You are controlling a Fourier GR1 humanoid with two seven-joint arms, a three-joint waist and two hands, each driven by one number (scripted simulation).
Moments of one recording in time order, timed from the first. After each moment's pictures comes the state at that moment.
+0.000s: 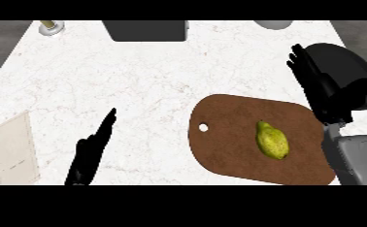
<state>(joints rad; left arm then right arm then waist) 0.07 0.31 -0.35 -1.45 0.12 0.23 0.08 -0.28 -0.39 0.08 -1.42 -0.25 -0.03 0.07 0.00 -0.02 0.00</state>
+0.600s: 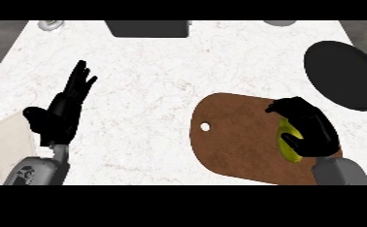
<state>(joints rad) -0.14 0.34 -0.16 -1.53 0.17 0.27 0.04 -0.13 -0.30 0.04 -1.23 -0.63 0.61 -0.26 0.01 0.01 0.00</state>
